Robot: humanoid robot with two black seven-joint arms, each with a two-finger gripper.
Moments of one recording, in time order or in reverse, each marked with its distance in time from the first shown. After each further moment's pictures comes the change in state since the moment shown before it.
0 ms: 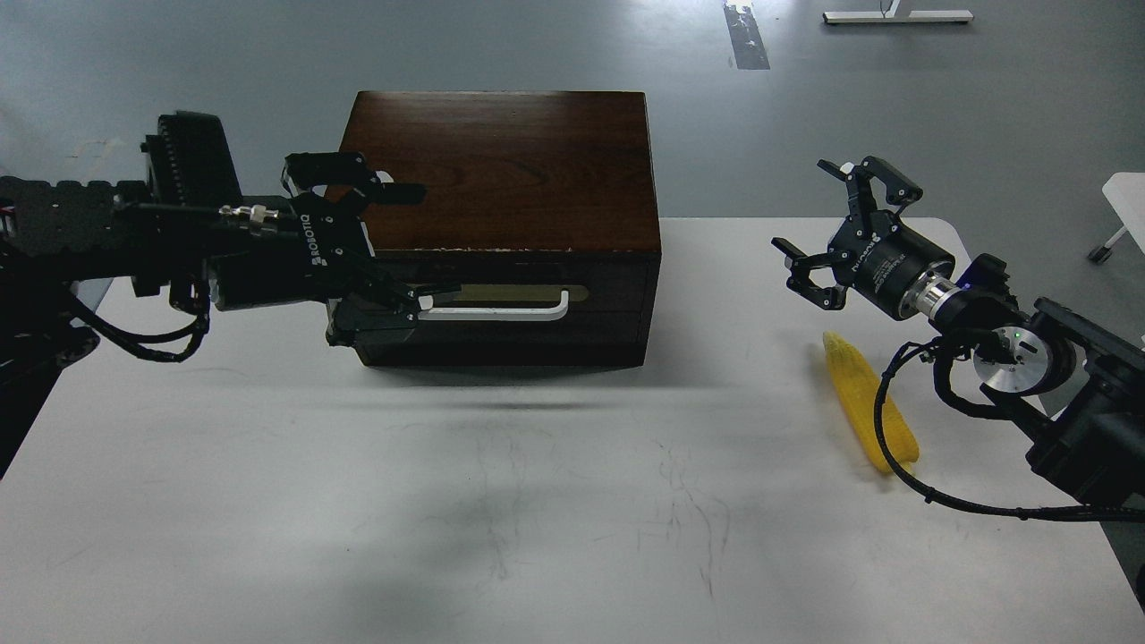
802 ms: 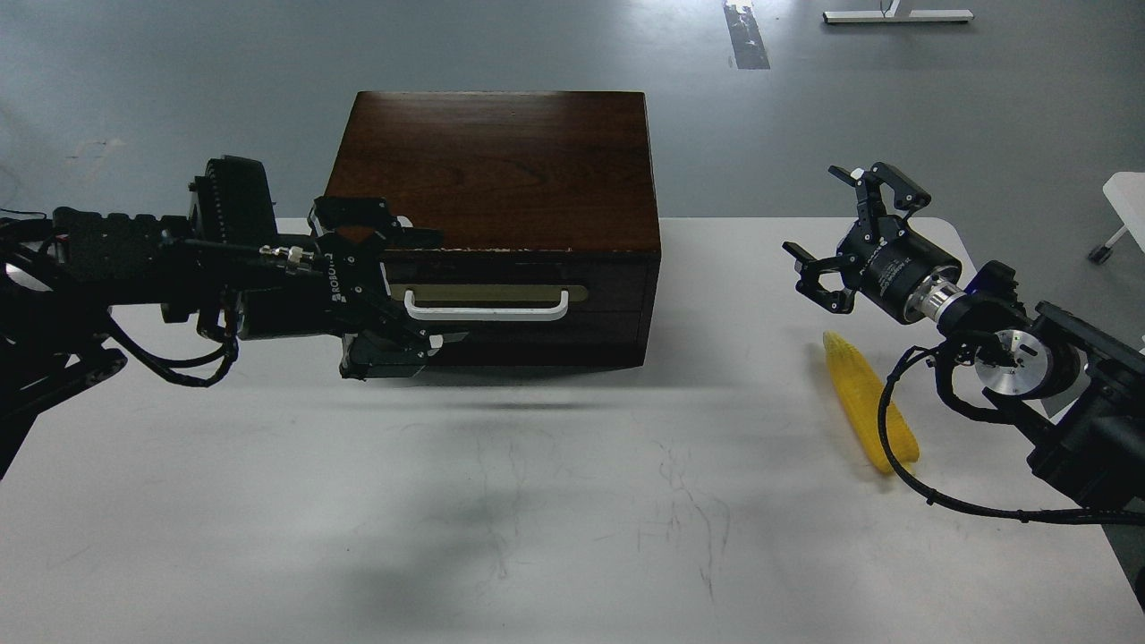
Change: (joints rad) left arm -0.008 -0.043 0.083 0.038 0.002 0.002 0.000; right arm -0.007 0.002 0.003 -0.020 0.002 -0.030 0.001
